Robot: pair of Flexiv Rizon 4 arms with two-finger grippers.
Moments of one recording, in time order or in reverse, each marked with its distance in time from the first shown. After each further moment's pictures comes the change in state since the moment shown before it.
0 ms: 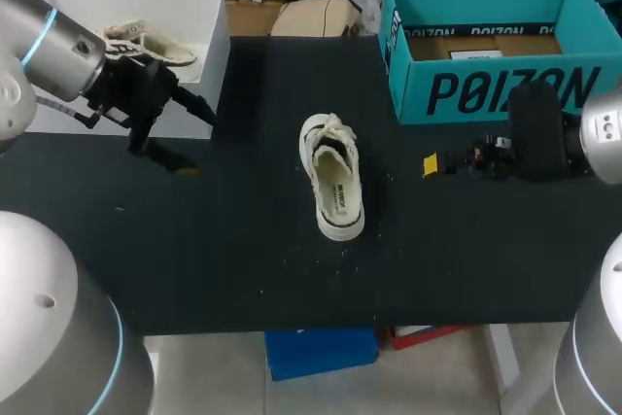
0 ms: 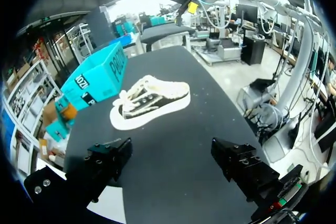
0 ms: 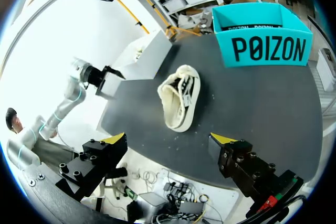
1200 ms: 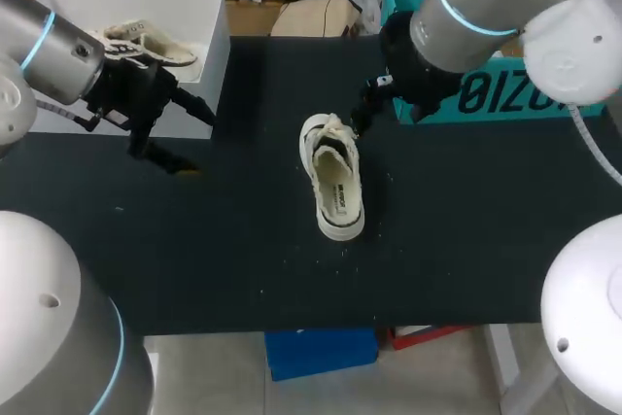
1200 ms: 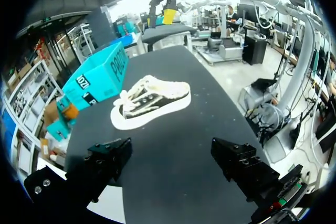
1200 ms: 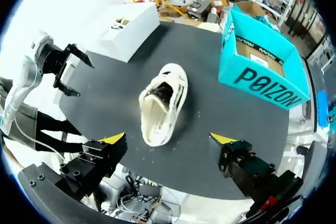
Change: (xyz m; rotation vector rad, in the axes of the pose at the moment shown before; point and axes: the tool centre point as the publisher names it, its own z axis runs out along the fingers) left arm 0.002 0.000 0.000 -0.001 -0.011 0.000; right arm 0.028 0.080 0.083 0.279 -0.414 -0.191
